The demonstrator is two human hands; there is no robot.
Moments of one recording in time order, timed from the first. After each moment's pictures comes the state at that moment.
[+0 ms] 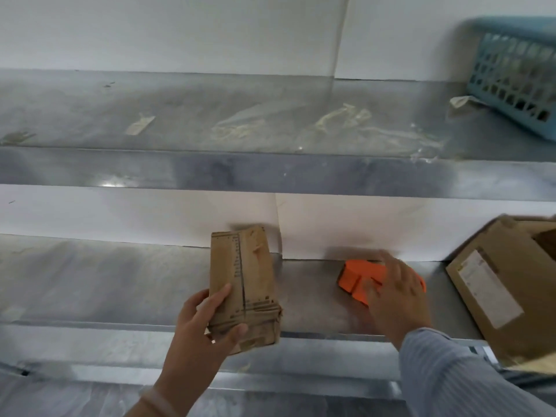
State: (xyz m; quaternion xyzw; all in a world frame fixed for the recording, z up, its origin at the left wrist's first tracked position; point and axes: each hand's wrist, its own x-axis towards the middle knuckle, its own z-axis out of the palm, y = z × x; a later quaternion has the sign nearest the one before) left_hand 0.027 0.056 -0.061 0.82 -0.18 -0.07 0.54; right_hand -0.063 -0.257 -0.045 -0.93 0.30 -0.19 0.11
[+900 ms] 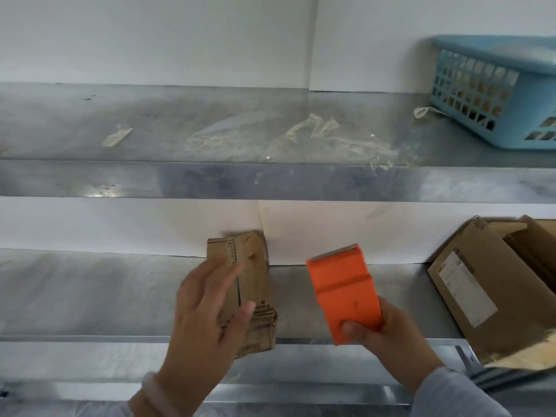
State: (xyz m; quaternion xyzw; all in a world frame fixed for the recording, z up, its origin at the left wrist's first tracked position) left_hand 0.017 0.014 0.005 0.82 -0.35 0.17 0.42; right_hand -0.119 -0.234 -0.006 -0.78 0.24 -0.07 0.57
